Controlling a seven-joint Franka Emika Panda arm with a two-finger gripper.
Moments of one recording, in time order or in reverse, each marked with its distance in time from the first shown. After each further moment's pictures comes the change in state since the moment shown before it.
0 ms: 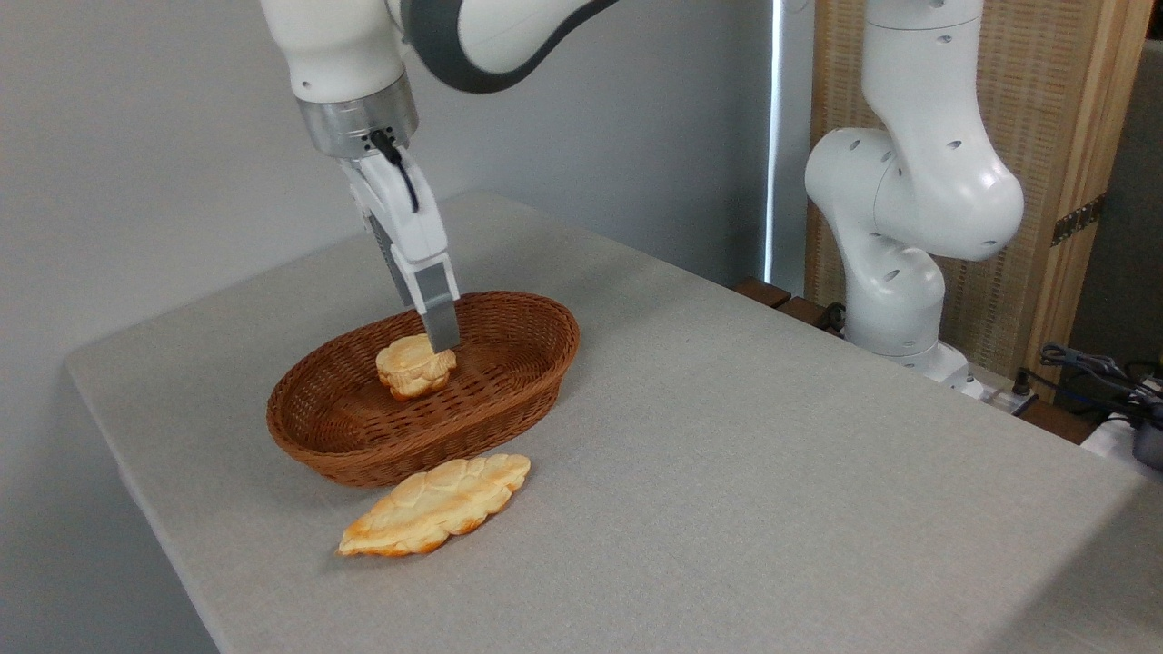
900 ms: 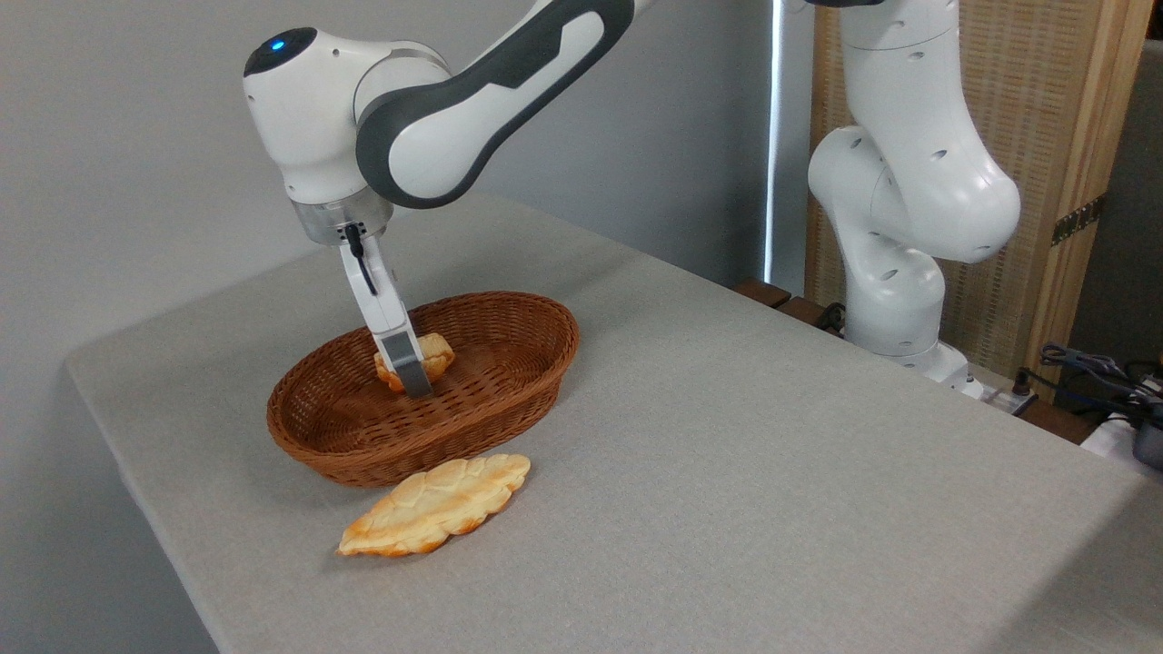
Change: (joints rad) arm -0.082 0.164 -0.083 -0.063 0.048 0.206 -0.022
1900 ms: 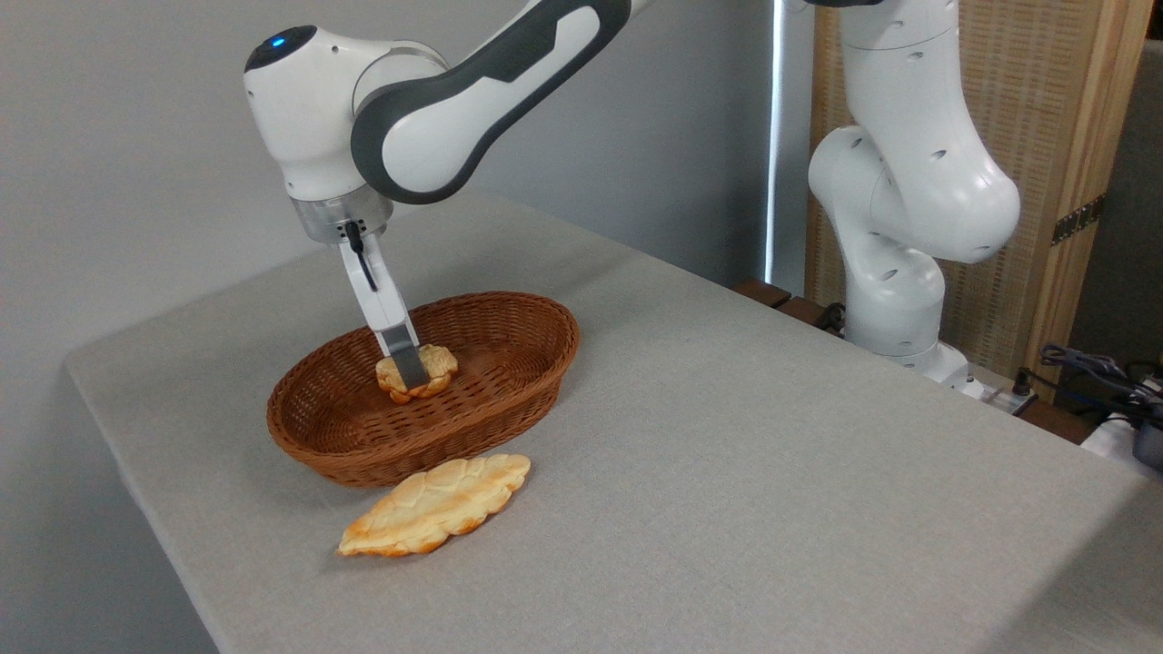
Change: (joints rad) arm -0.007 0.000 0.000 0.000 0.047 0.000 -0.037
